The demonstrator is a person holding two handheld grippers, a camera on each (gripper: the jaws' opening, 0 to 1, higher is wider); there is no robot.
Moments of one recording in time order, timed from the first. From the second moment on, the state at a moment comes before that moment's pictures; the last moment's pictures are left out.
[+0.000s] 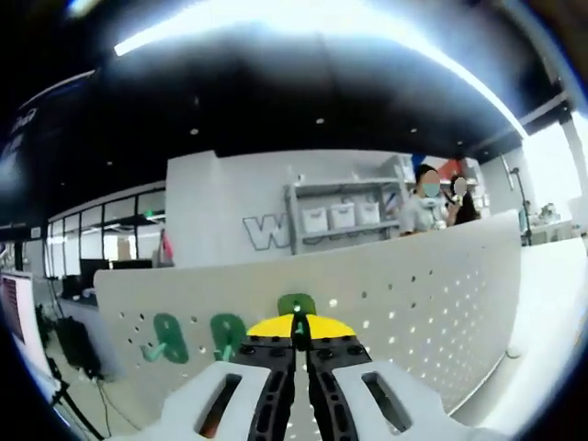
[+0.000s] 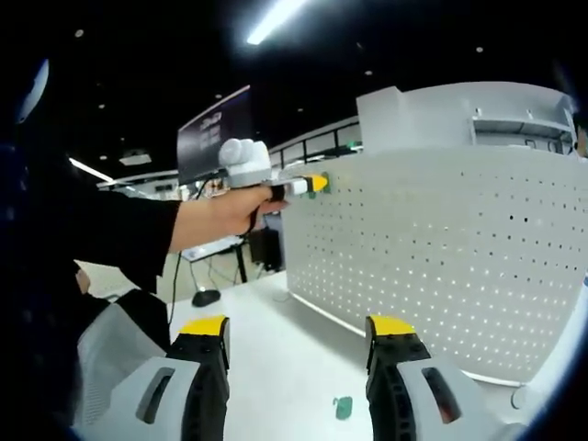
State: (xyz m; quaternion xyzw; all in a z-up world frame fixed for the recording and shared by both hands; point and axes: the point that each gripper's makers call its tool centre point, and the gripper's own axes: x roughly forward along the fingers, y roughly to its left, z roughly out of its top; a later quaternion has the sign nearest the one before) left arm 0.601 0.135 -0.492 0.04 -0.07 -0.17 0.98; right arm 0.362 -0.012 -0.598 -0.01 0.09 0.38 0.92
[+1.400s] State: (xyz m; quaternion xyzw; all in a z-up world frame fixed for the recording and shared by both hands) left arm 0.607 0.133 -0.501 0.08 -0.08 -0.16 0.98; right arm 0.365 -0.017 -0.606 -0.01 0.10 0.37 0.92
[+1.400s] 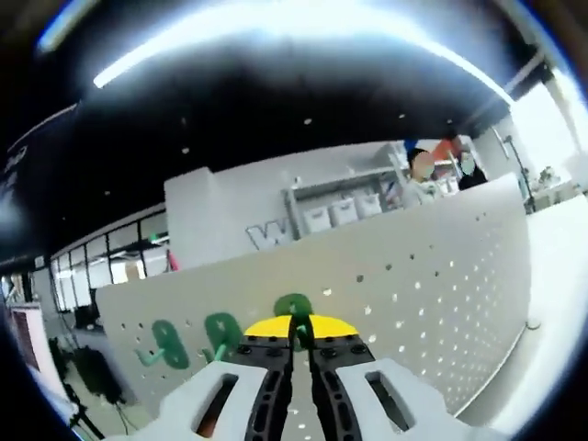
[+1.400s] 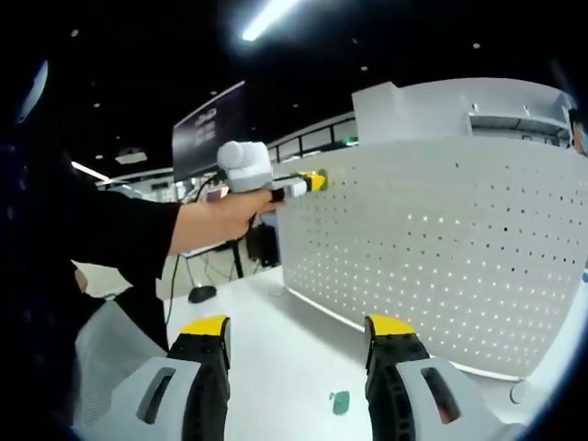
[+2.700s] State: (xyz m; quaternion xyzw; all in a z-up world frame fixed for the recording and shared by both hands) left arm 0.547 0.123 -0.507 0.06 -0.08 -0.21 0.97; right arm 0.360 -0.019 -0.605 -0.01 0.10 0.37 0.92
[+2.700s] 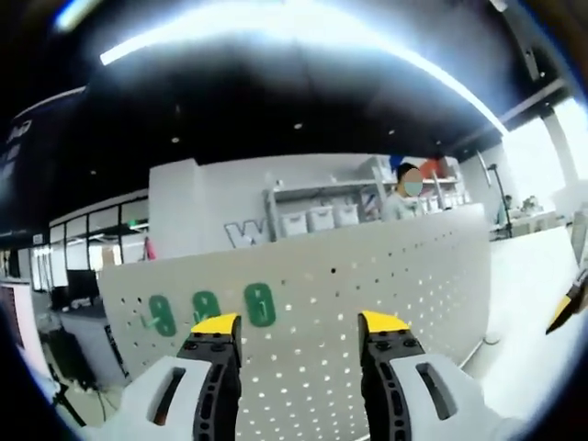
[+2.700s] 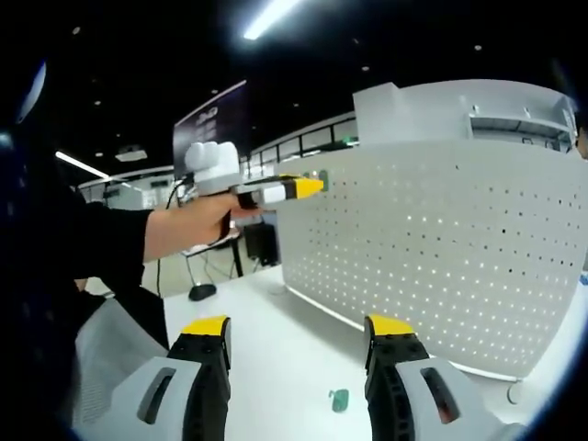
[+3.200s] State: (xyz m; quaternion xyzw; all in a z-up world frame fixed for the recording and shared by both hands) left arm 0.515 0.137 -0.520 0.06 -0.08 -0.22 0.97; right arm 0.361 -0.017 -0.607 -0.02 0.10 0.37 0.92
